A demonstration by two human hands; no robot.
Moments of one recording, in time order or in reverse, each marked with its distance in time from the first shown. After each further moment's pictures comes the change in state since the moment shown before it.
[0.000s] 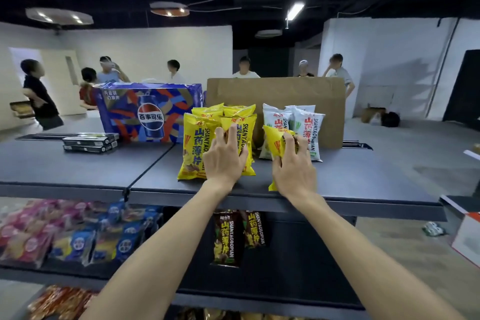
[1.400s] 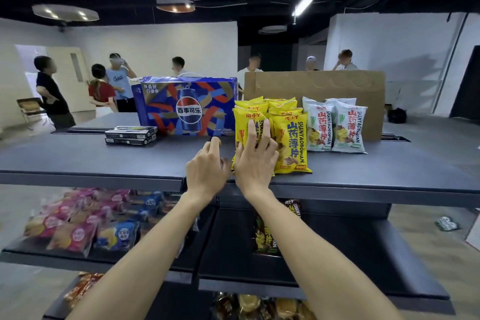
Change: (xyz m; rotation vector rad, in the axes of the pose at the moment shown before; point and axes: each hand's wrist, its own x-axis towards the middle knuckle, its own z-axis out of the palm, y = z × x) left_hand -0.037 -0.171 -0.041 -0.164 -0.021 -0.004; right_hand -0.034 -0.189 0.117 0.030 0.178 -0.003
